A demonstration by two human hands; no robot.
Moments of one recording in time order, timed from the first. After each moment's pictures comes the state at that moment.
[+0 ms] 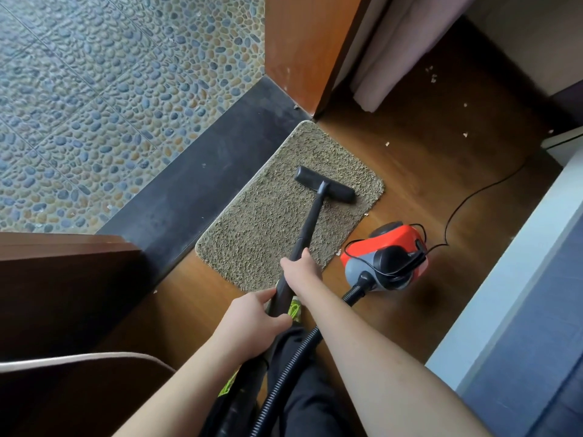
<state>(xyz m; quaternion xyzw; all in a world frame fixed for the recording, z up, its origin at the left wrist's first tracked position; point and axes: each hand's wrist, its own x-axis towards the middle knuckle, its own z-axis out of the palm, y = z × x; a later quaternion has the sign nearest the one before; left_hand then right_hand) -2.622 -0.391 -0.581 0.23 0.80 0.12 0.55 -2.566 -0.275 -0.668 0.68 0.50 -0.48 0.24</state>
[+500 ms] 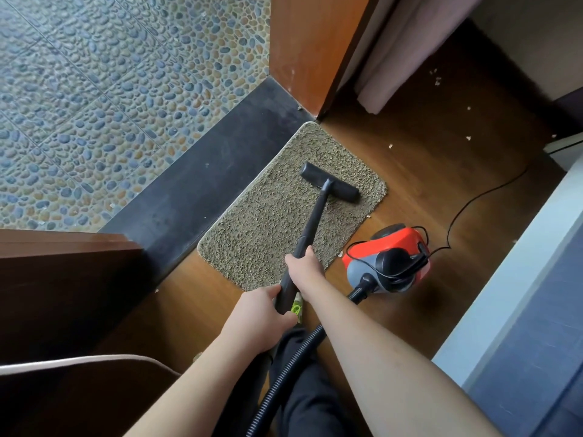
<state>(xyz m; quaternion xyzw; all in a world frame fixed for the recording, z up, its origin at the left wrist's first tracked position) -2.623 -0.382 -0.580 0.25 0.81 0.11 0.52 -2.574 -0.273 -0.665 0.69 0.48 -0.50 0.22</state>
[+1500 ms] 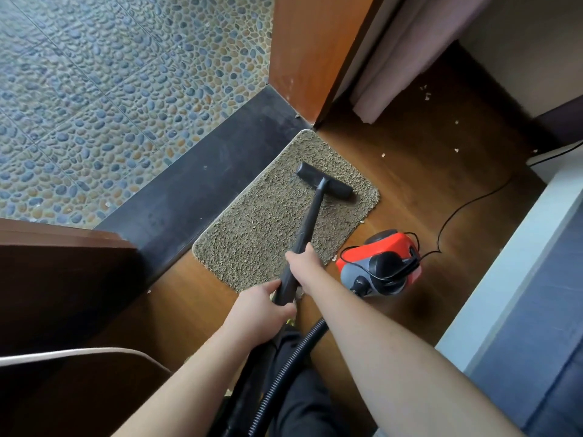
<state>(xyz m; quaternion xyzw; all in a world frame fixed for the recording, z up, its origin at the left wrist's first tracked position) -2.614 -0.392 -0.585 0.22 0.80 0.15 0.54 -2.569 -0.275 -0.680 0.70 0.48 -0.50 0.18</state>
